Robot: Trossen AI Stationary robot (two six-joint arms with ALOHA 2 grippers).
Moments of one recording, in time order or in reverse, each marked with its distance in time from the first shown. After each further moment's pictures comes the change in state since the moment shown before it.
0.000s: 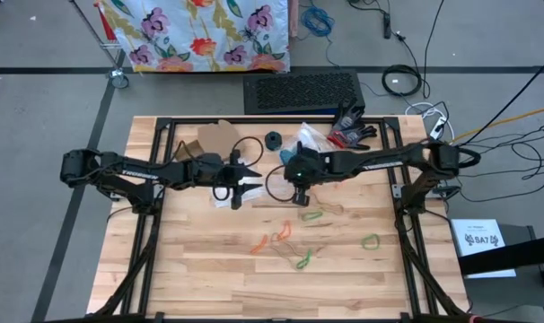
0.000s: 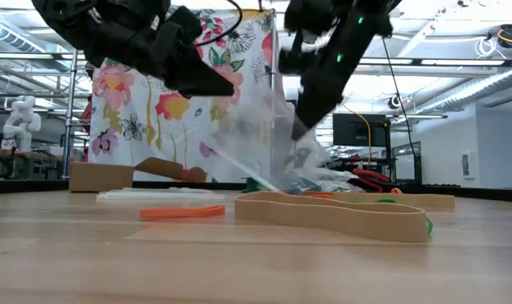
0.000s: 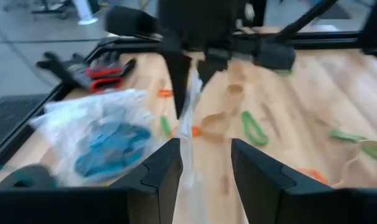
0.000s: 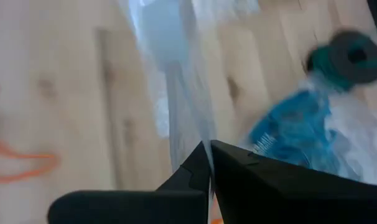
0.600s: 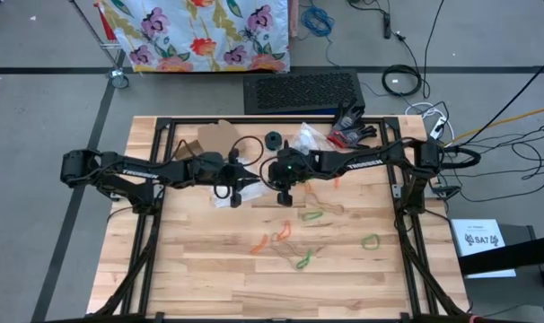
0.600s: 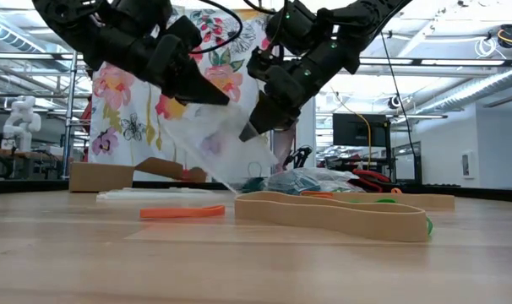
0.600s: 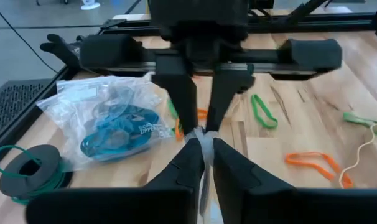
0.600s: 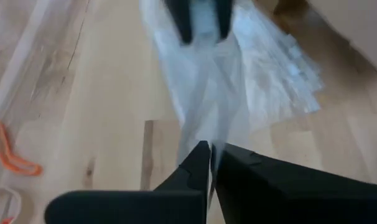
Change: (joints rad) left arm 0.028 0.000 -0.007 -0.052 -0.007 0.009; right arm -0.062 0.148 0.001 0.424 -0.282 -0.098
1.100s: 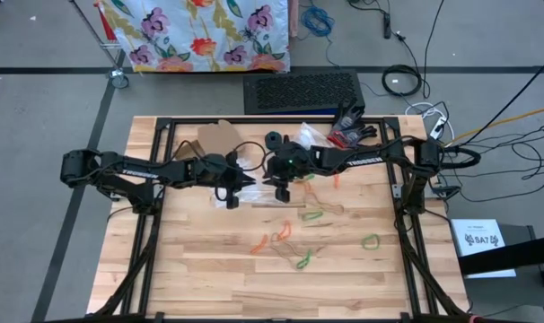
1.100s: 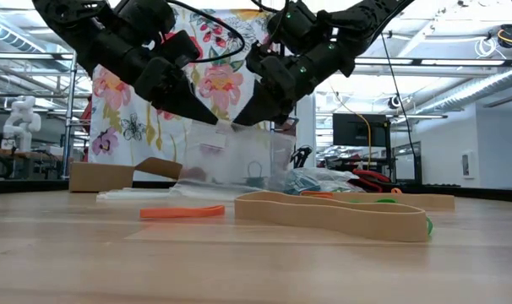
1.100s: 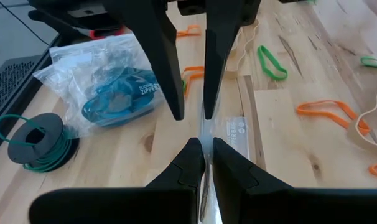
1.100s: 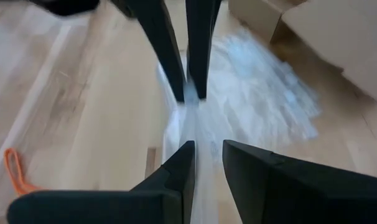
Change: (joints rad) left arm 0.002 0.000 0.000 -0.144 -0.025 0.087; right arm -0.032 0.000 0.000 0.090 -0.077 0.017
